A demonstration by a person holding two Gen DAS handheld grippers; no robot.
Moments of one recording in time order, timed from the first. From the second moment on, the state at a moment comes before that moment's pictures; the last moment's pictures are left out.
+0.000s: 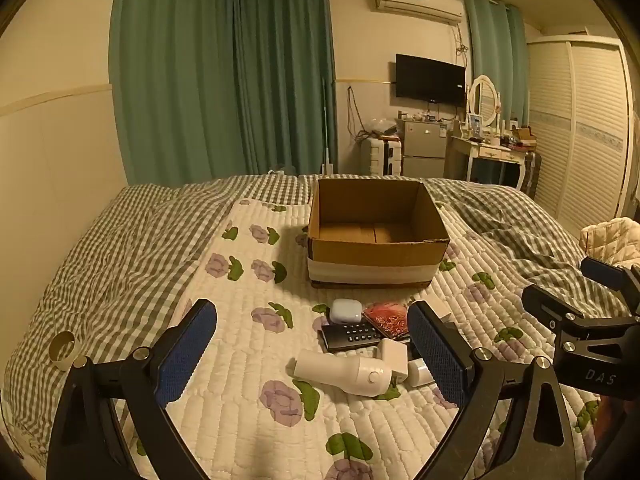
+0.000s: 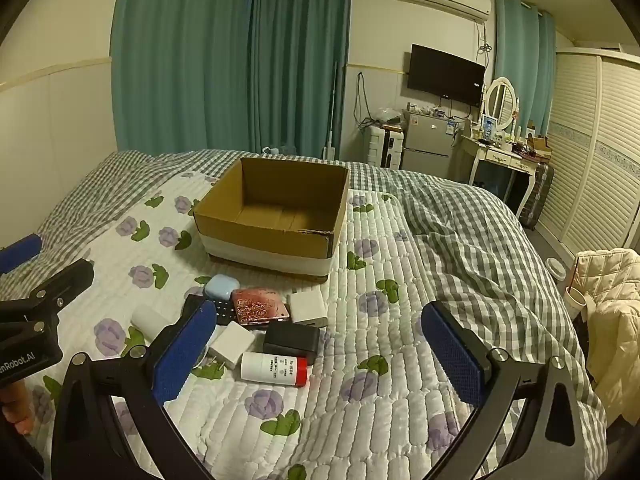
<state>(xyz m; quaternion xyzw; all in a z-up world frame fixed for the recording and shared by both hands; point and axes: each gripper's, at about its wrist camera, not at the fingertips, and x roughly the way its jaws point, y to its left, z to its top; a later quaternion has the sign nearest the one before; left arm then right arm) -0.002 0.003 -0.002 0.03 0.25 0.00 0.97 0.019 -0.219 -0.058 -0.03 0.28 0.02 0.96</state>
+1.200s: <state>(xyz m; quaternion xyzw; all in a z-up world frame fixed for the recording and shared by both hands) 0.002 0.000 -0.004 0.04 0.26 -0.01 0.96 0.020 -0.221 -0.060 -0.04 0.28 0.03 0.96</state>
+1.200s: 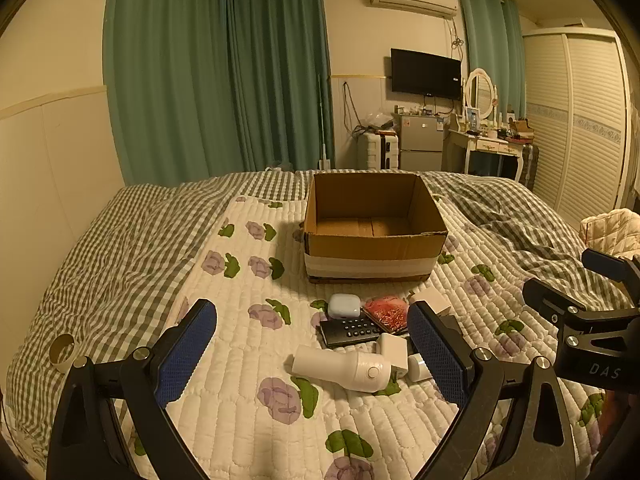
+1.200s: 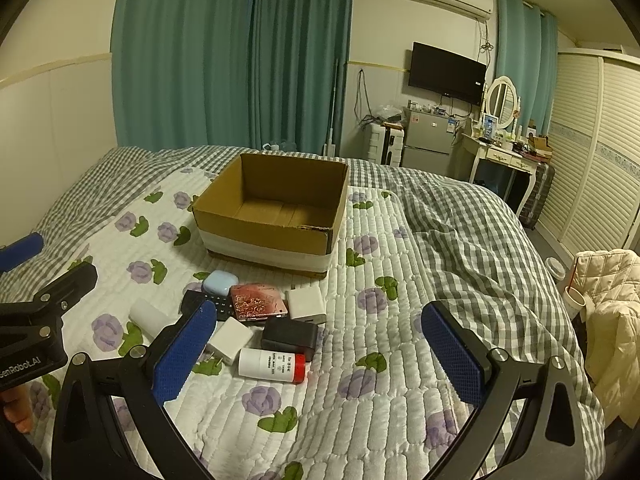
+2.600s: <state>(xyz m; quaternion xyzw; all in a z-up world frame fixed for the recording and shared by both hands) 0.058 0.004 -0.078 0.04 0.39 -0.02 0.92 0.076 -0.233 -0.092 -0.05 0.36 0.03 0.93</state>
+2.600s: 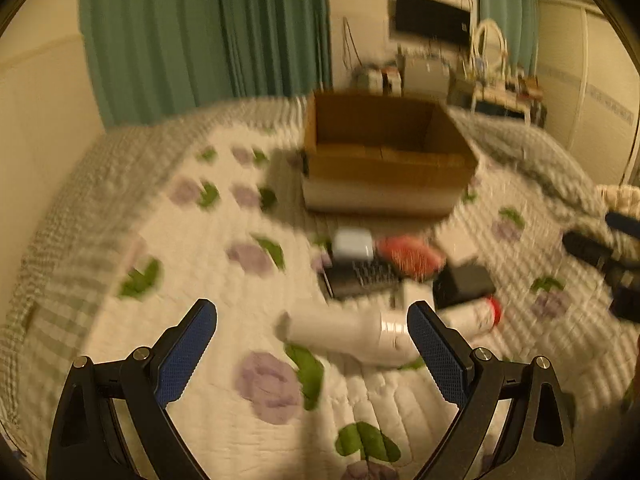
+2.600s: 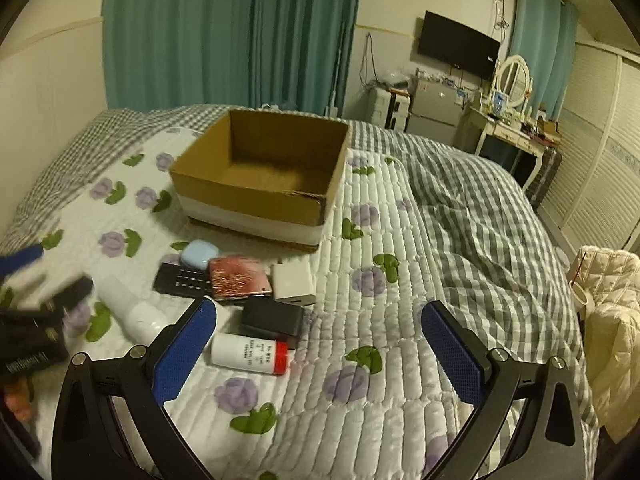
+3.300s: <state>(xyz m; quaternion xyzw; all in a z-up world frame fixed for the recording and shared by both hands) 0.093 -0.026 -0.112 0.15 0.47 -0.05 0.87 0.119 -0.239 -0.146 -0.01 0.46 0.10 0.88</state>
